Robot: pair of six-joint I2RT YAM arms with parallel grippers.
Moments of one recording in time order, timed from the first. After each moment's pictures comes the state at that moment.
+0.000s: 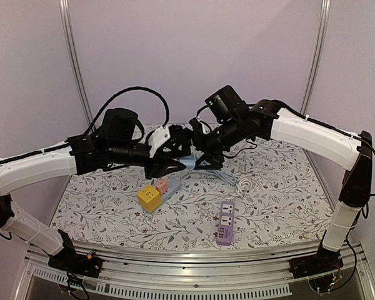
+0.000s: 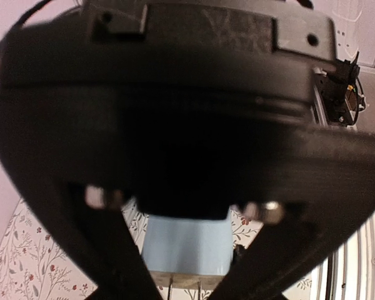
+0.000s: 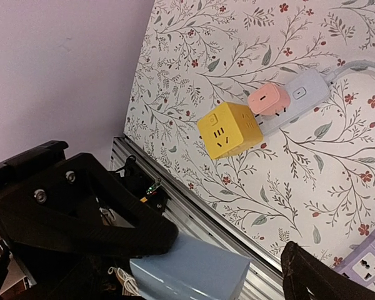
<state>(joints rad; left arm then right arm) -0.86 1.37 1.10 -0.21 0.34 0.39 0.92 1.81 1.77 -0.75 -0.44 0.86</state>
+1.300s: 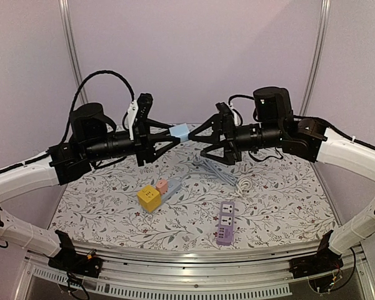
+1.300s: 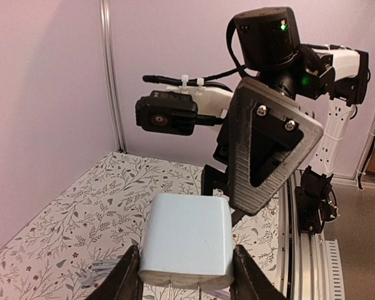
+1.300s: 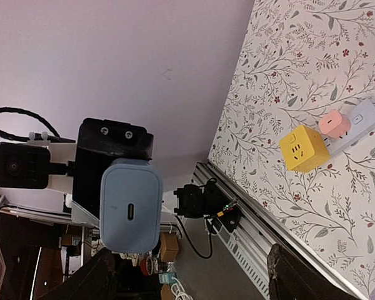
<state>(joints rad) -0.85 1.18 0.98 0.16 0.36 0.03 0.91 1.41 1.33 -0.26 -0.46 1.08</state>
